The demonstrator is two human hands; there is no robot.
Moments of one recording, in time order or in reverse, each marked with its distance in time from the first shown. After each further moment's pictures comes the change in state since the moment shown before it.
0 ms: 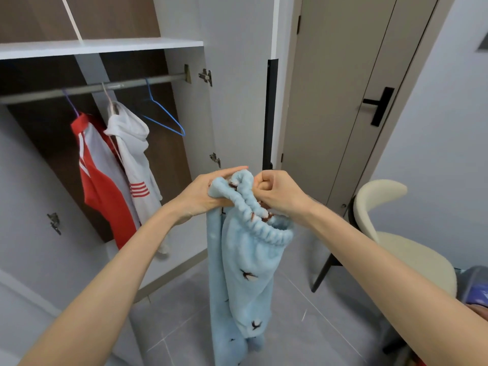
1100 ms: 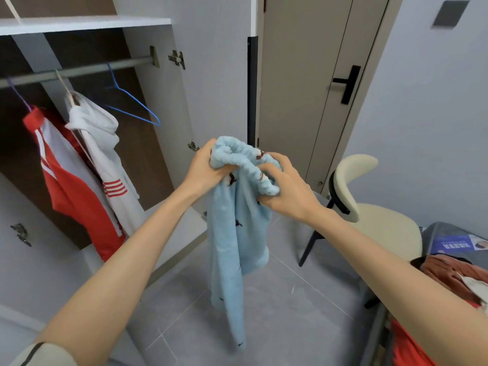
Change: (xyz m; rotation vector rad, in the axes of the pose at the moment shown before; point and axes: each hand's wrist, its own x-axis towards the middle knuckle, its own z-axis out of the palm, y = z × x) left_hand 0.025 0.004 0.009 0.059 0.357 0.065; right_hand -0.021 0.044 0.005 -0.701 0.220 -0.122
